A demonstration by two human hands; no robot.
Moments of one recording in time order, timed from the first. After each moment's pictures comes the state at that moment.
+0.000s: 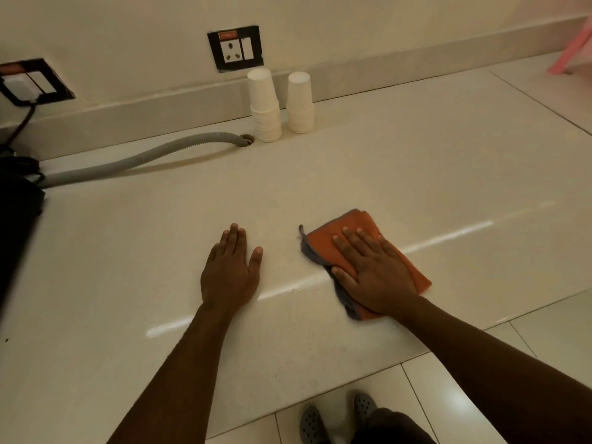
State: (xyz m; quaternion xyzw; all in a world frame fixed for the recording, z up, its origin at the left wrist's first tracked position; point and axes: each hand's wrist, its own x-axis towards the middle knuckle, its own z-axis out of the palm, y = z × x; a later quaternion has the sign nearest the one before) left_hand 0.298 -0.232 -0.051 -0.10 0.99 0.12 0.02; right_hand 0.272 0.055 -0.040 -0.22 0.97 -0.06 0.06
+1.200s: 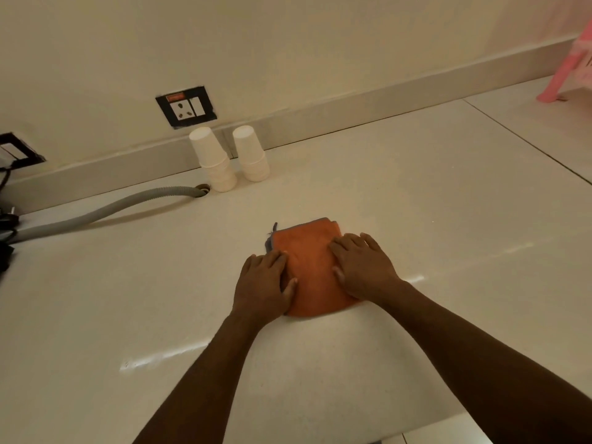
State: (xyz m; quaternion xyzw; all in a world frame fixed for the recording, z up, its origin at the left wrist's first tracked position) left_hand 0.188 -0.044 -0.015 0.00 1.00 0.08 0.02; right_hand 0.119 0.165 -0.007 -0.28 0.95 -0.08 0.07
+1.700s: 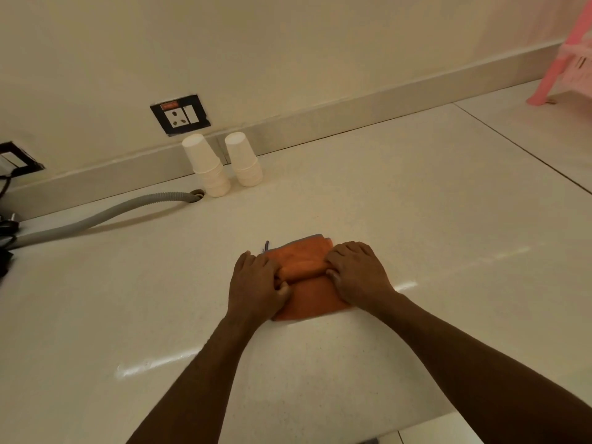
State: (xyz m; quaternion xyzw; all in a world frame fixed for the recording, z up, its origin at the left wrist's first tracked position) left_hand 0.188 -0.025 -0.001 -0.01 0.99 0.11 -0.06; right_hand 0.130 0.182 -0.015 -0.28 0.95 -0.17 0.00
